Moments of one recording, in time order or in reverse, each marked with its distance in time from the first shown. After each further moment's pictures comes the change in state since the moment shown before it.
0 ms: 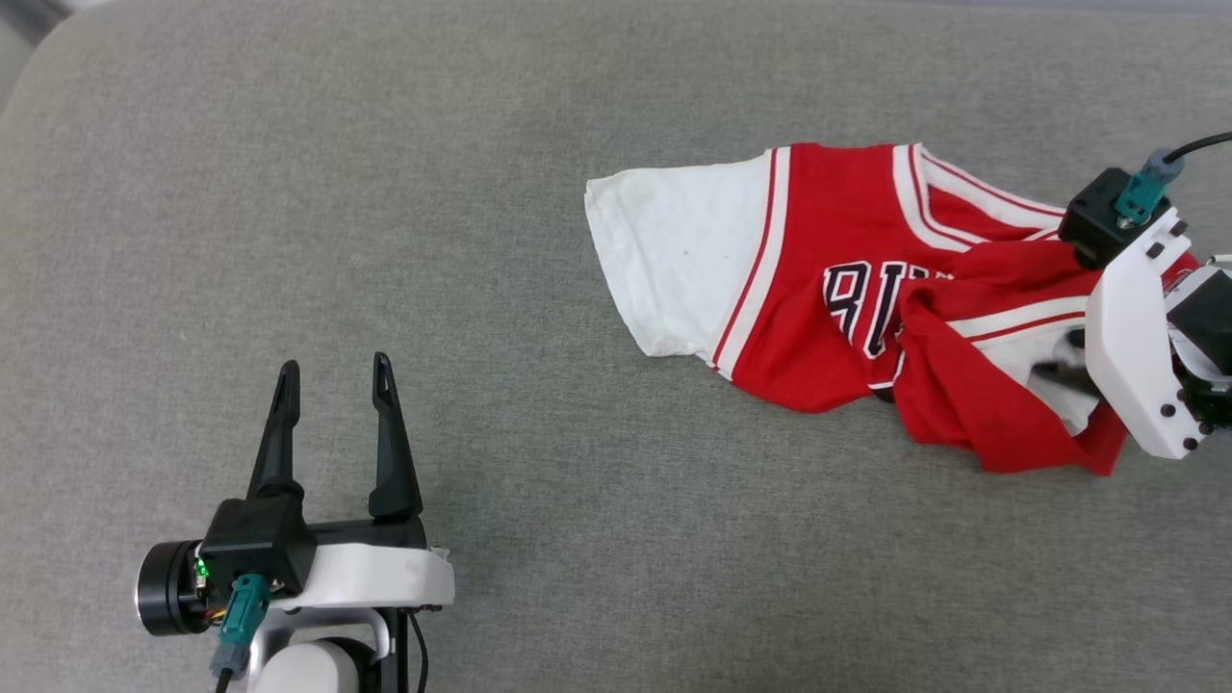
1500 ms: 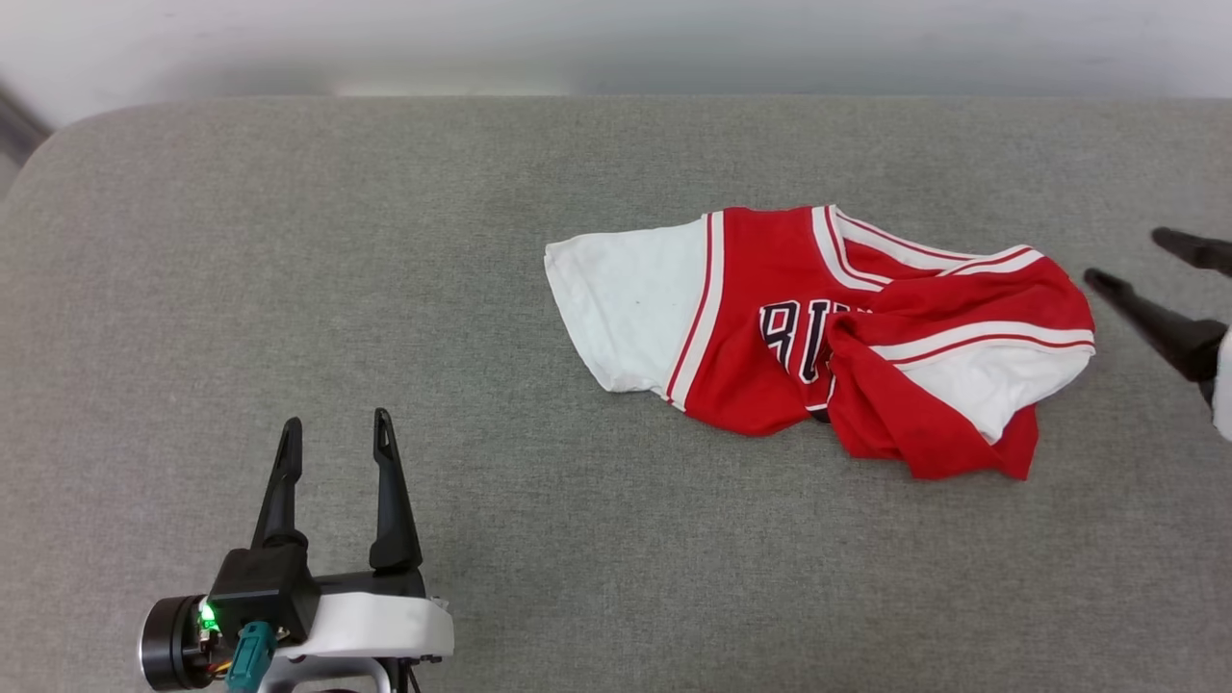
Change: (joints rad) left arm 0.091 0.000 0.000 -0.014 0.001 0.016 0.000; right arm 0.325 -0.078 -0.399 -0.025 -0.081 0.000 -0.553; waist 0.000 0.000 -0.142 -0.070
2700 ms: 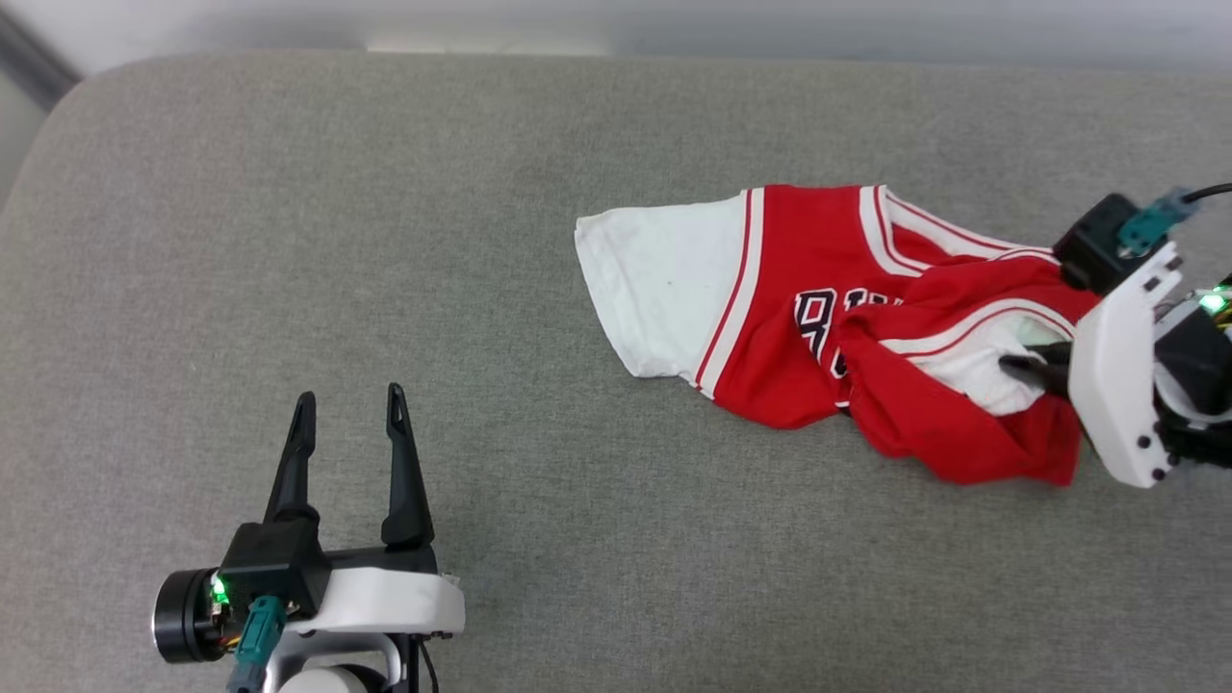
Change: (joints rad) left arm -0.056 0.000 -0.026 0.025 -0.015 0.004 0.000; right arm -0.170 0.117 0.265 0.018 0.037 0.000 0.389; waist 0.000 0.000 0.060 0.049
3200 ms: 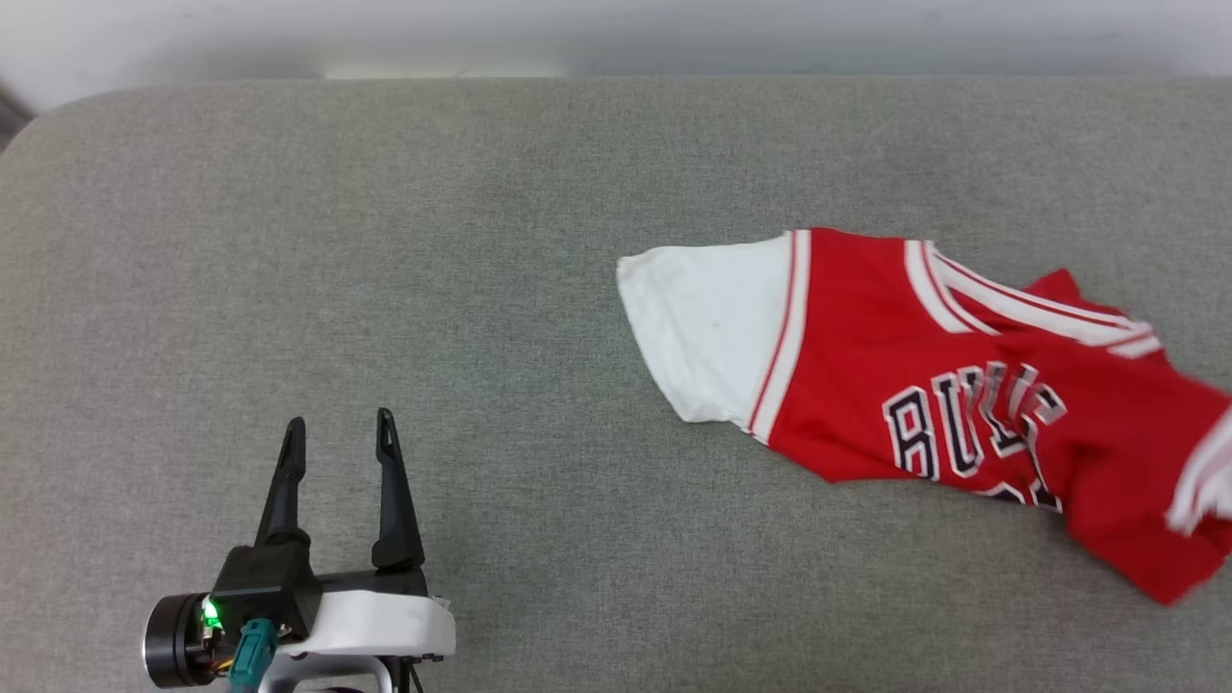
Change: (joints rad) left arm 0.053 0.000 0.022 -0.017 0.008 -0.005 0.000; right arm 0.284 -0.288 -0.156 0.066 0.191 0.000 -0.167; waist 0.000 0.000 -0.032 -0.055
